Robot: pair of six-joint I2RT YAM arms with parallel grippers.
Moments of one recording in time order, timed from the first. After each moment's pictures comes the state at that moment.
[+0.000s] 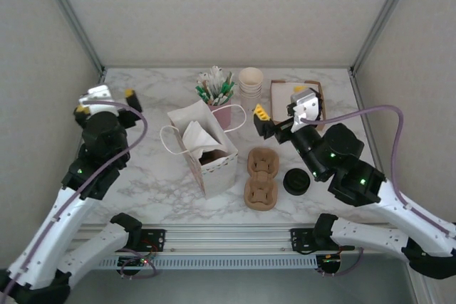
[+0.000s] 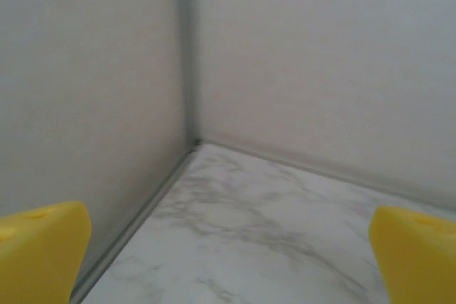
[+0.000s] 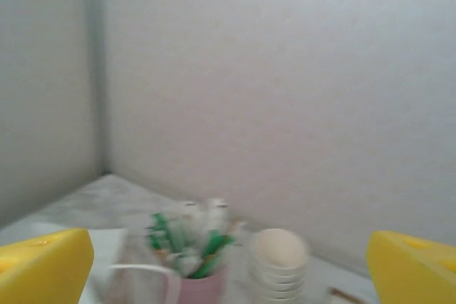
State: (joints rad) left arm -0.40 0.77 0.96 -0.33 -0.82 -0.17; right arm 1.02 0.84 1.09 -0.15 0.57 -0.20
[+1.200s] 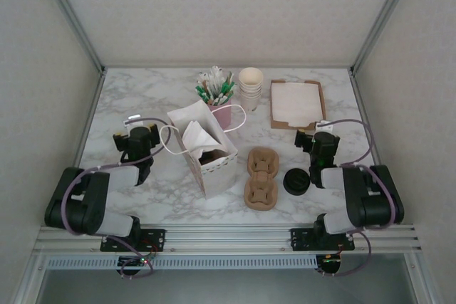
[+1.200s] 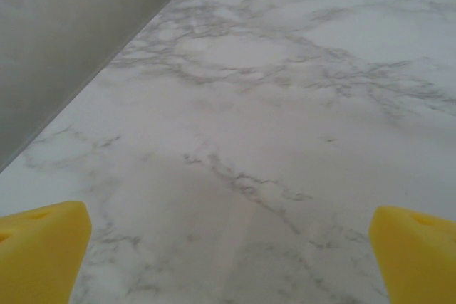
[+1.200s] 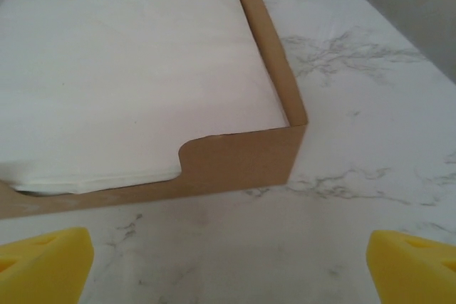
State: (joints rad) left arm -0.19 1.44 0.39 0.63 -0.56 -0.12; right arm 0.11 1.49 0.32 0.73 0.25 0.09
